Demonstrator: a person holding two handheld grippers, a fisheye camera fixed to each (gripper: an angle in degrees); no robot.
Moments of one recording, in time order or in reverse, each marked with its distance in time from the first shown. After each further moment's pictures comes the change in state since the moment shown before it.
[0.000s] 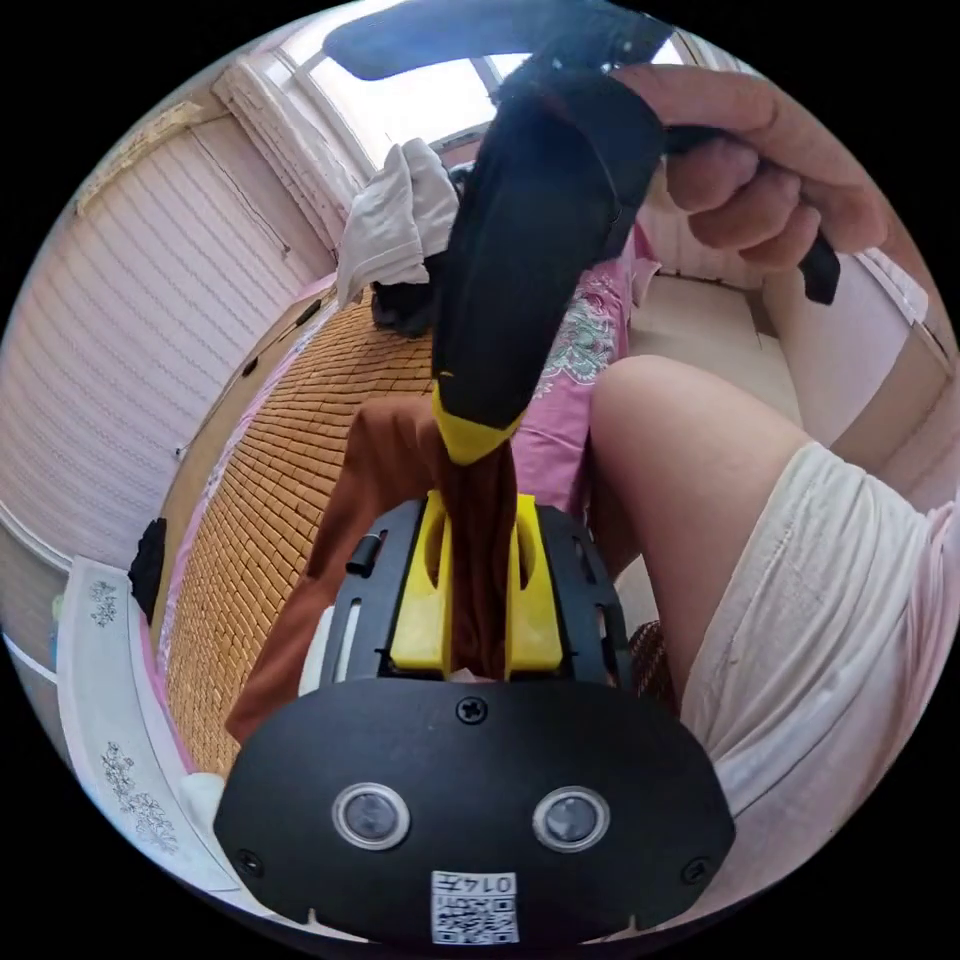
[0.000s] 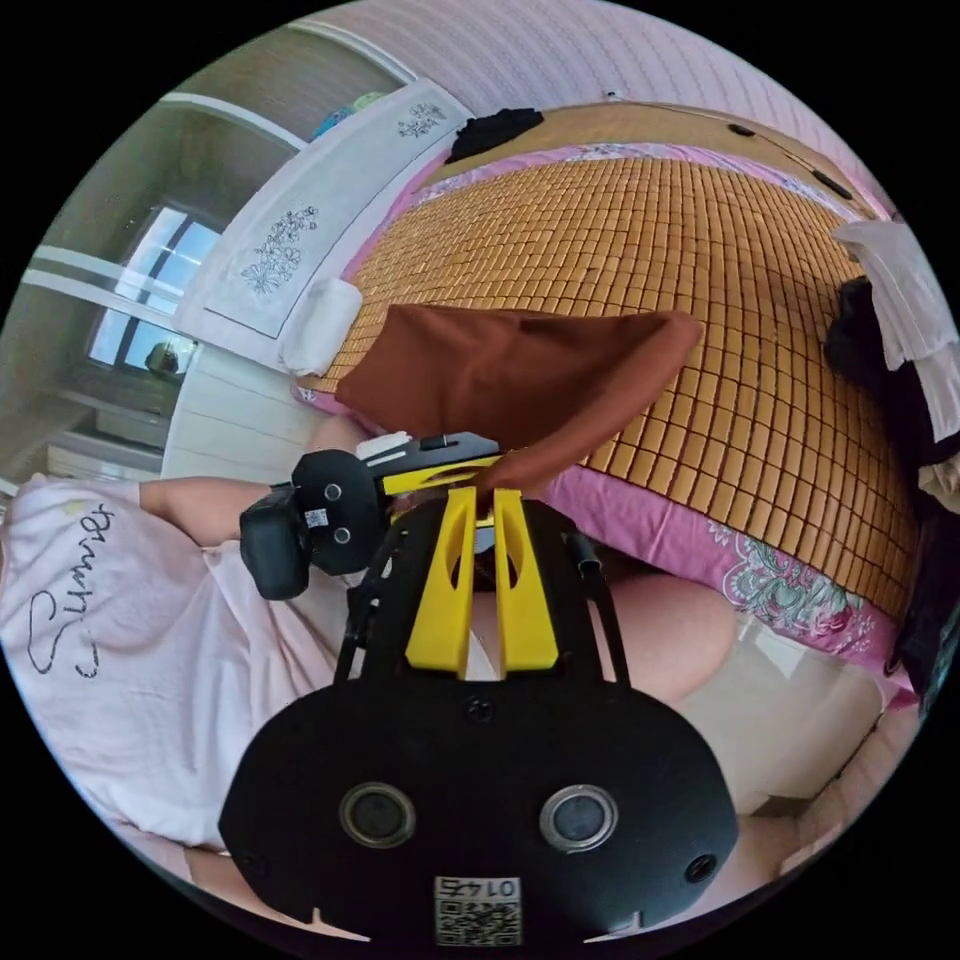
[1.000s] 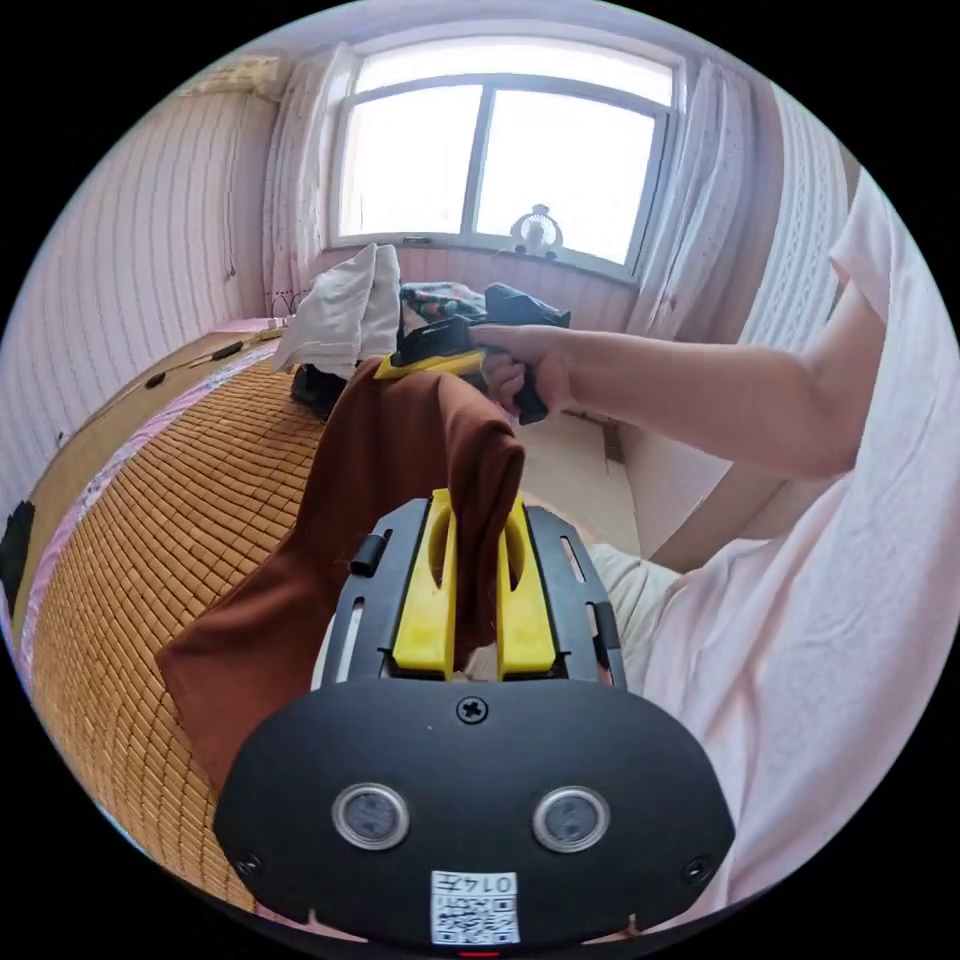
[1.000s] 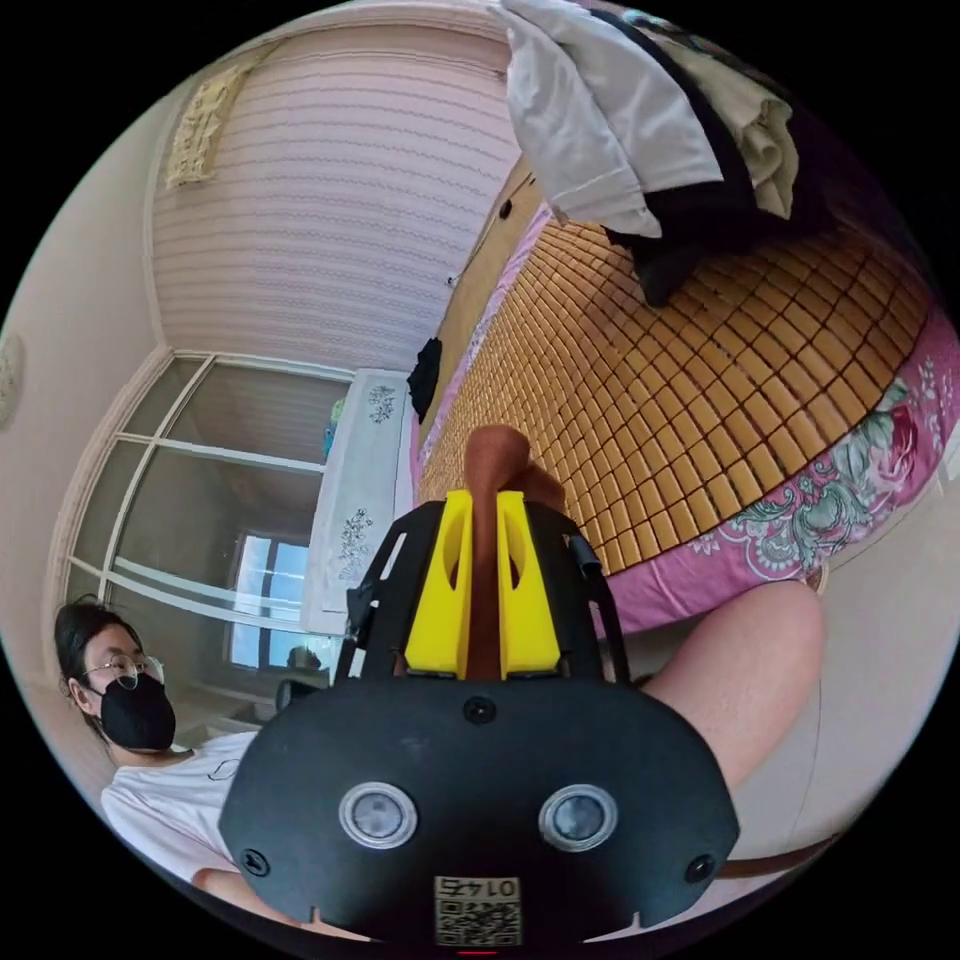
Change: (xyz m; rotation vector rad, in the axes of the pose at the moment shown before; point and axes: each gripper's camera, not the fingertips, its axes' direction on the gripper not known) left arm -0.104 0.048 -0.107 0.340 0.482 -0.150; right arm 0.176 0.126 -0.135 0.630 -0.454 0.573
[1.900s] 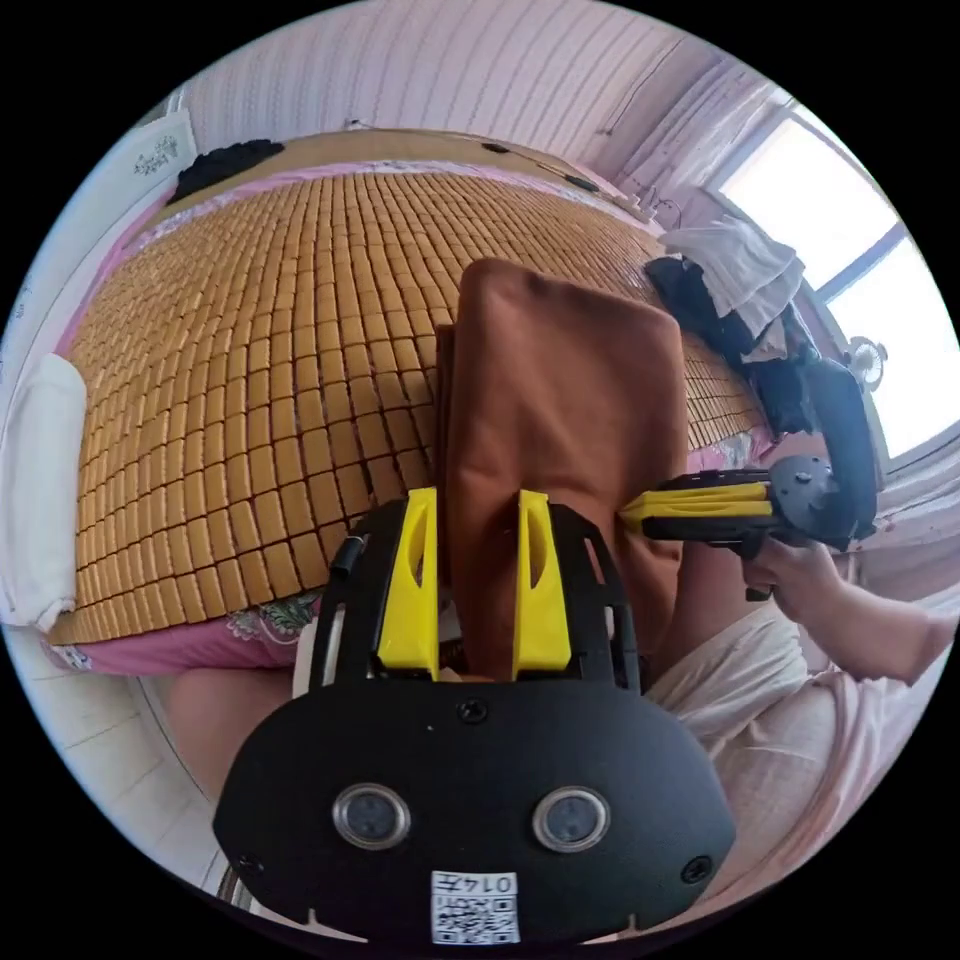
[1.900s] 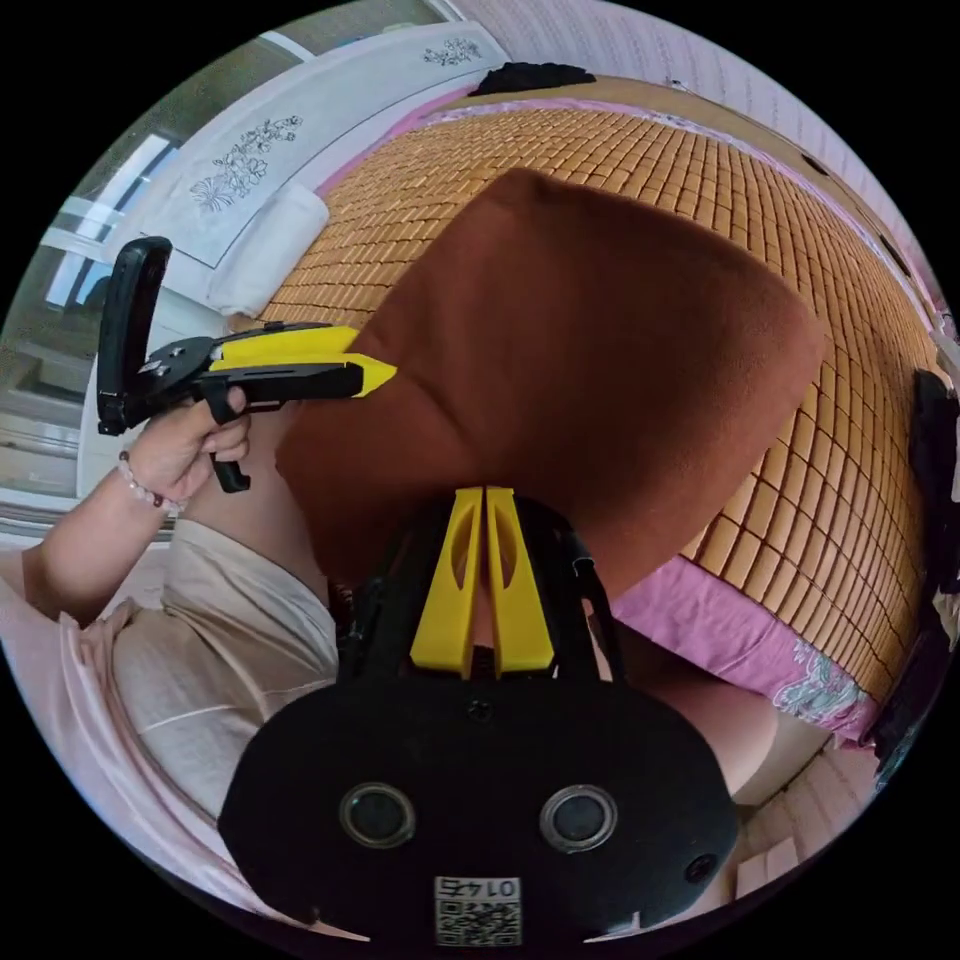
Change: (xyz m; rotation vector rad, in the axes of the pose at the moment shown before) left arm -0.222 0.116 -0.119 -0.259 -0.322 -0.848; right arm -0.084 0.210 0.363 -0.741 0.635 -0.660
